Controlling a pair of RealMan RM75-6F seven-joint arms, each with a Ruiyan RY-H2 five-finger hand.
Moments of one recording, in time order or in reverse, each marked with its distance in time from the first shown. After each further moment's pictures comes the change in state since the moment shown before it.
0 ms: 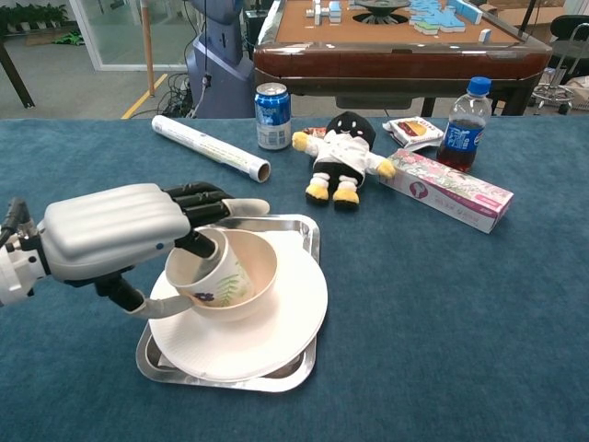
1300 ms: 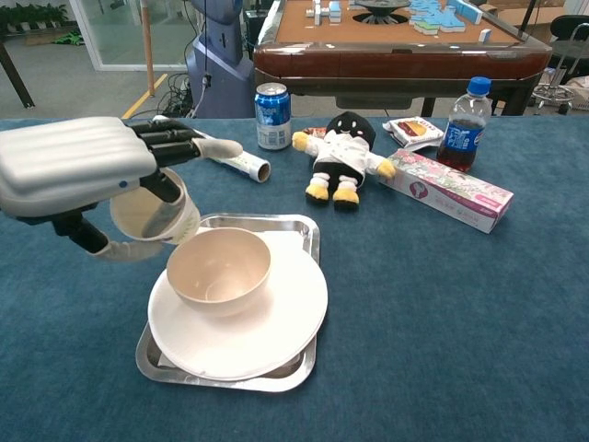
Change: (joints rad) left arm -0.011 0.204 -0.042 -0.202 -0.047 -0.009 0.158; right arm 0.017 -0.016 0.005 0.012 0.025 -0.029 -0.021
